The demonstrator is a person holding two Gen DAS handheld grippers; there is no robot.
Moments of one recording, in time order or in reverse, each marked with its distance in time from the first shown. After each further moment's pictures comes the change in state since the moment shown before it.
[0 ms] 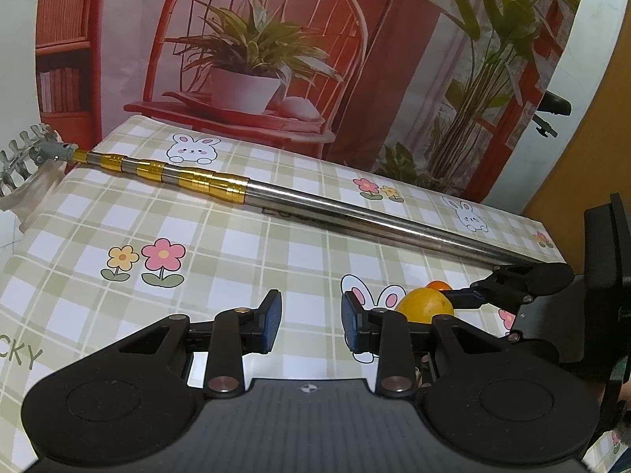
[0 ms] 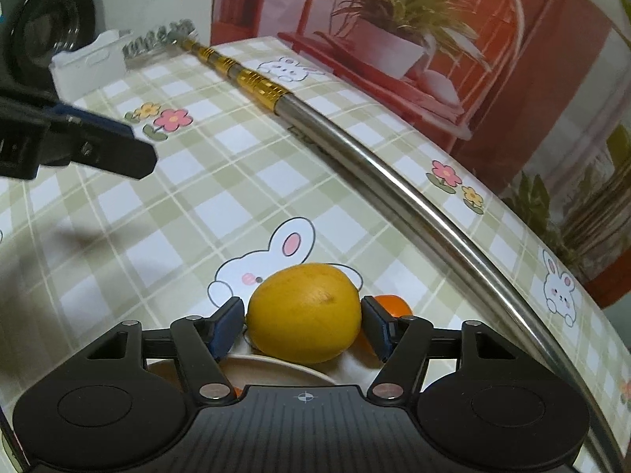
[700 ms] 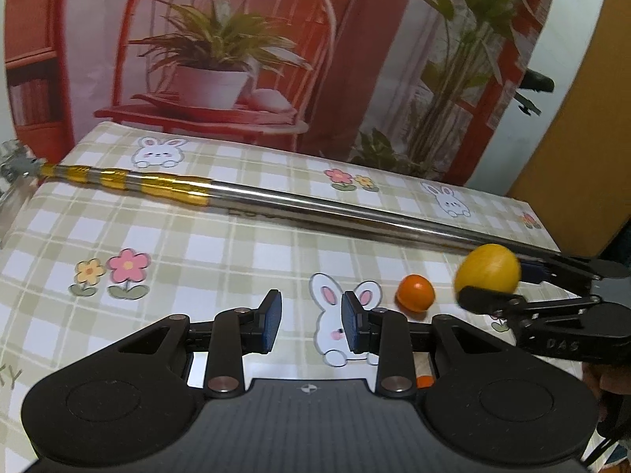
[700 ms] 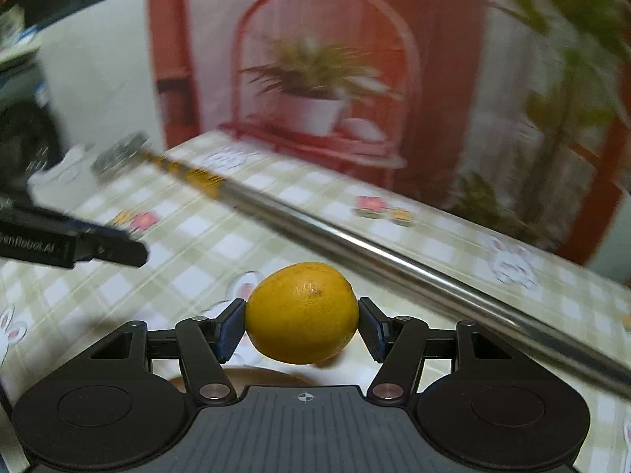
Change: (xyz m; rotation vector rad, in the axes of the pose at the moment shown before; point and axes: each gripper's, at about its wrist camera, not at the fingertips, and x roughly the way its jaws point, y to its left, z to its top) left arm 0.017 -0.026 0.011 0.079 0.039 -0.047; right arm -0.069 -0.059 -0.042 0.304 -0.253 -0.019
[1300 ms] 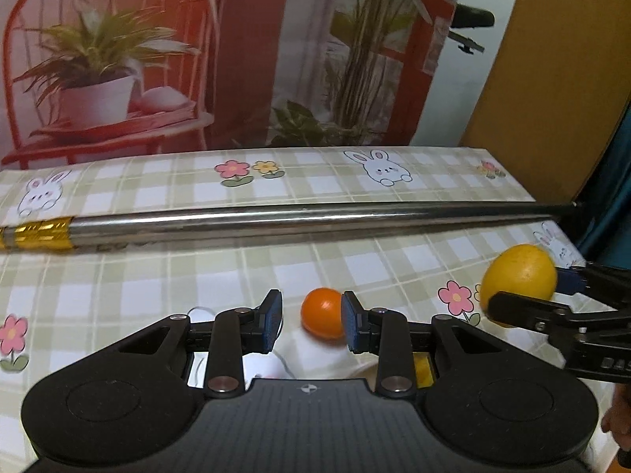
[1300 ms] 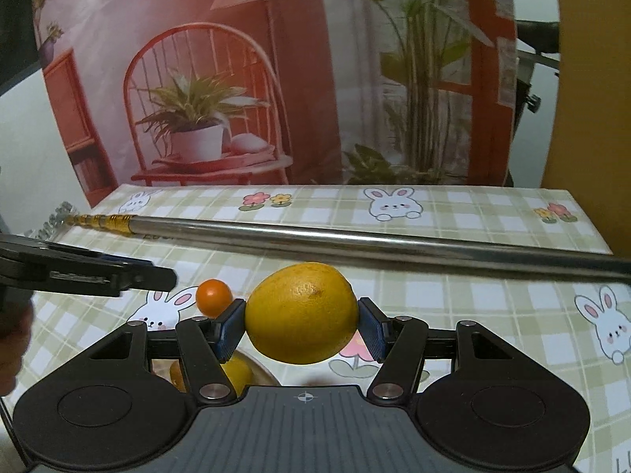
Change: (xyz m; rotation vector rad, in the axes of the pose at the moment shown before) left arm 0.077 -0.080 0.013 0.203 0.050 -0.065; right arm -0.055 -0.072 -0.064 0.296 -0.087 -0.138
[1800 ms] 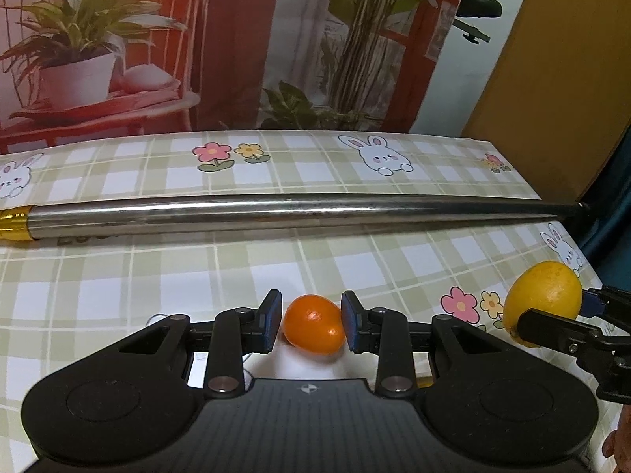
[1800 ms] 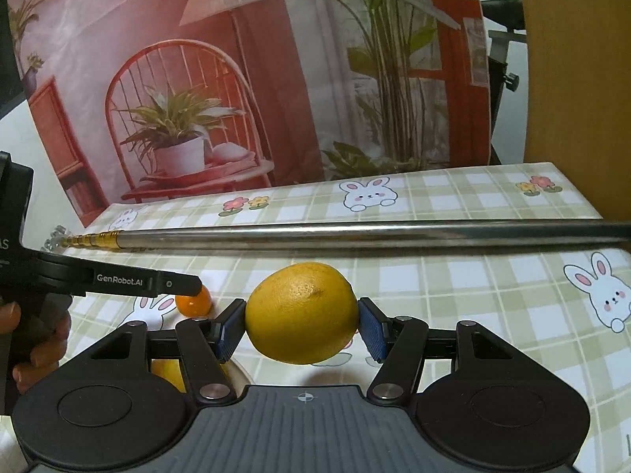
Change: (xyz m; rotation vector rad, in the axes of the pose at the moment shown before) left arm 0.034 -0.003 0.005 -0.039 0.038 -0.019; right arm -0.003 -0.028 -0.012 0.088 -0.017 0.008
